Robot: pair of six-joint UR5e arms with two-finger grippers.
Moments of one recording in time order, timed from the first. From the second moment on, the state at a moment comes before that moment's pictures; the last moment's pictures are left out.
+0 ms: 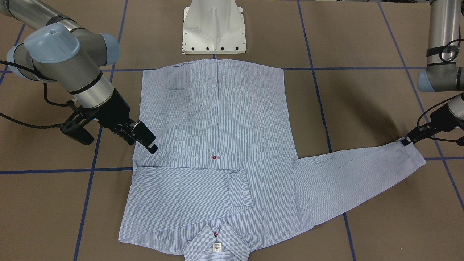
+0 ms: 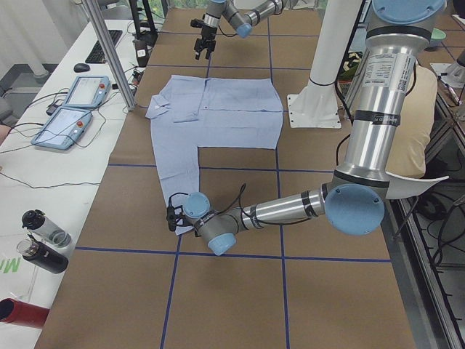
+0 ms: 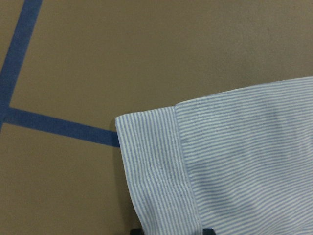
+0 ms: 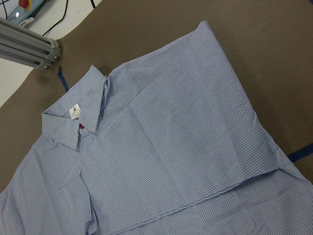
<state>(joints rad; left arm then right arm) -1.17 -1.72 -1.06 -2.73 -2.38 -1.07 0.84 -1.06 1.66 -1.06 2.00 1.72</state>
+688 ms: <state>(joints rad) -1.16 -1.78 -1.18 -2.66 -2.43 -1.20 0.84 -1.06 1.66 -1.06 2.00 1.72</state>
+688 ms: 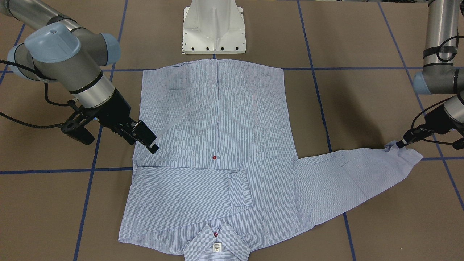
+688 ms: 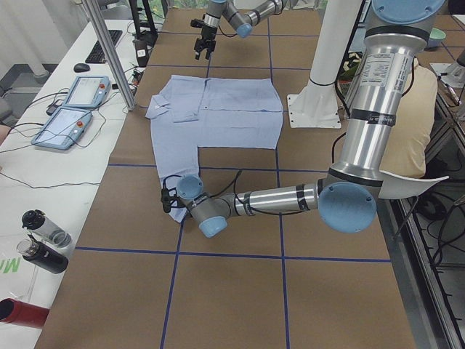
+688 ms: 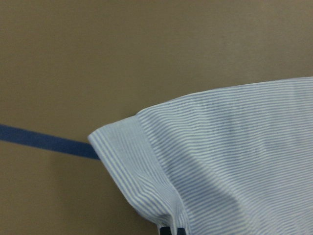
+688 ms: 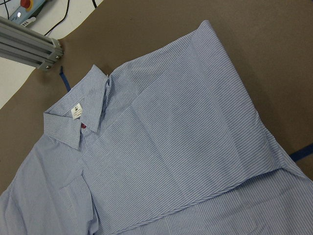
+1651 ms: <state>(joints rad) -0.88 -2.25 -1.29 -2.55 -2.24 -1.77 0.94 -1.13 1.69 -1.06 2.04 1.71</state>
